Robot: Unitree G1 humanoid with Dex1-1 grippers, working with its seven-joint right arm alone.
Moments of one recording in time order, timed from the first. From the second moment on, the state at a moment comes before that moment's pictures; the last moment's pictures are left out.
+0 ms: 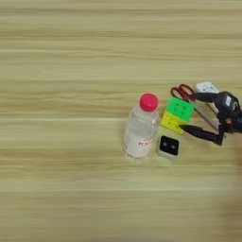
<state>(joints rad) -0.47 -0.62 -0.09 0.92 0.11 -0.47 1.29</state>
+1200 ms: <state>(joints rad) -0.57 -0.59 -0.17 0.95 0.19 -0.43 1.14</state>
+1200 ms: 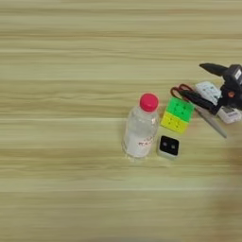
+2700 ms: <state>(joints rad) -0.65 -0.68 -0.16 1.29 -0.01 -0.38 0.89</state>
